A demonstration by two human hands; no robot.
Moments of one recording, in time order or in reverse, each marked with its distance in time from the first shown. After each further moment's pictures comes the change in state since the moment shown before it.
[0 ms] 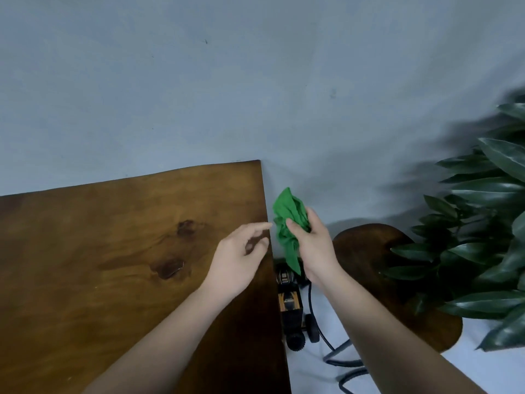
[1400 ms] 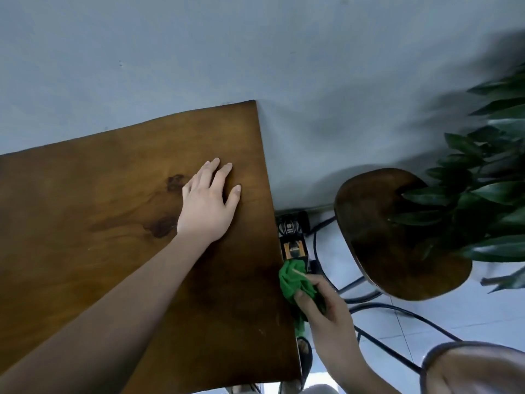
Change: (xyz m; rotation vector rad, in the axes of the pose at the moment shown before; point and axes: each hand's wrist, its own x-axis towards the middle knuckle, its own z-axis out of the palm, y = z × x) left_hand 0.036 -0.080 -0.012 0.724 0.048 -0.019; right_hand -0.180 0.083 -0.034 -0.060 -0.101 0.162
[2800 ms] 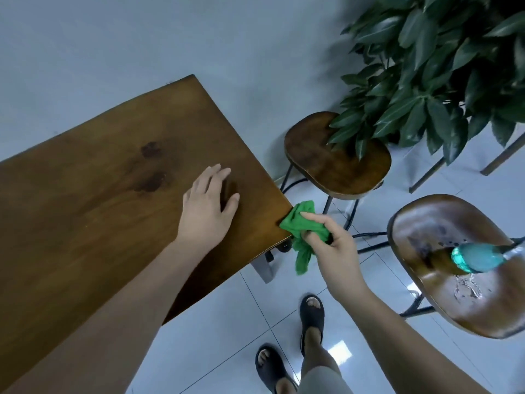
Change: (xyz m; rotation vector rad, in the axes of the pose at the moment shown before) left_hand -0.169 -0.021 -0.031 -0.203 -0.119 0.366; right_hand -0.133 0.063 0.069 0.102 0.513 -0.208
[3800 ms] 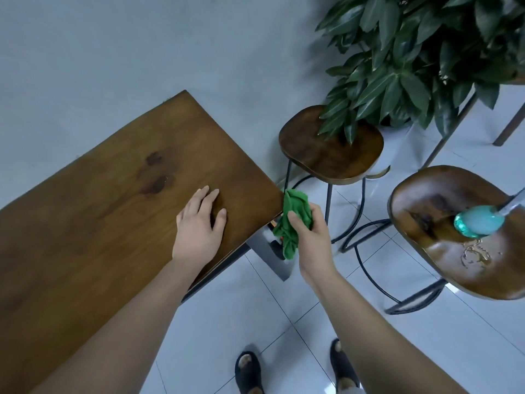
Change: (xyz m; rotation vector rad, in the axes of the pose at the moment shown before) left_hand -0.065 -0.012 0.006 0.080 -0.011 0.000; right_hand -0.026 0.031 0.029 0.389 0.180 0.142
